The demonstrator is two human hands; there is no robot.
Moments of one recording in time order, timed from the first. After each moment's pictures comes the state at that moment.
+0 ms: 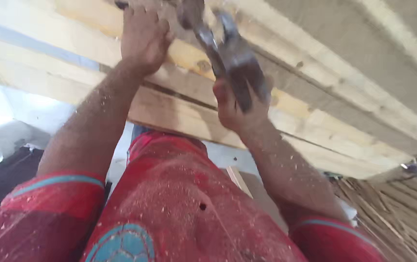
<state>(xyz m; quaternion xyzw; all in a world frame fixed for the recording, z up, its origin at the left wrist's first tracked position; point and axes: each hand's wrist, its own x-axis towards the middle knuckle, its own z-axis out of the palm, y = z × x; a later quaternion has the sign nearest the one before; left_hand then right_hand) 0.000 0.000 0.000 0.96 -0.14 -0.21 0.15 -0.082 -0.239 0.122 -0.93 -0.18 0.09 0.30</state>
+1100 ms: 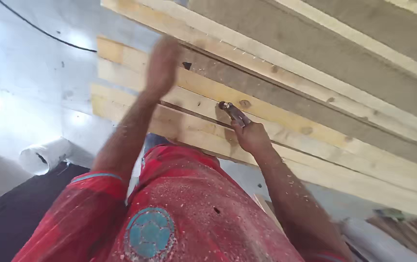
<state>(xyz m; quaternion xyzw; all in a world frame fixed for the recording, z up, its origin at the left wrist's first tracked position) 0.011 0.140 0.011 0.94 -0.09 -0.06 0.32 -0.110 -0.200 0.069 -0.91 0.06 0.40 0.12</state>
